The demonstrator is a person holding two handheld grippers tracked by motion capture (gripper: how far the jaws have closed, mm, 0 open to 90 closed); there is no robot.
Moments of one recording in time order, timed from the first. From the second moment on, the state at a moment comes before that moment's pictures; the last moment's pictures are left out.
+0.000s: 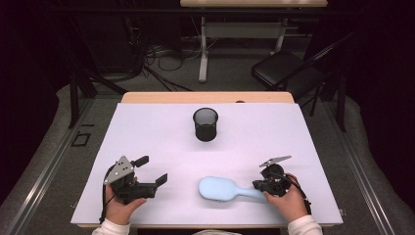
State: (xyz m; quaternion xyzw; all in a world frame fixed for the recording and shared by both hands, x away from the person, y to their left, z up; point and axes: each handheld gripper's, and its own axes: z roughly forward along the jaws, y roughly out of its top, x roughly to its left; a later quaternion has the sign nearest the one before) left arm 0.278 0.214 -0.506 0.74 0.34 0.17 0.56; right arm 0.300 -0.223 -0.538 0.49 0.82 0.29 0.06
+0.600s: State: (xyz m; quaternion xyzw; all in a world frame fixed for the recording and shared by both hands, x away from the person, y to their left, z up) left arm 0.278 0.214 -0.506 0.74 0.34 0.17 0.55; right arm 0.291 -0.224 -0.541 0.48 0.83 0.29 0.05
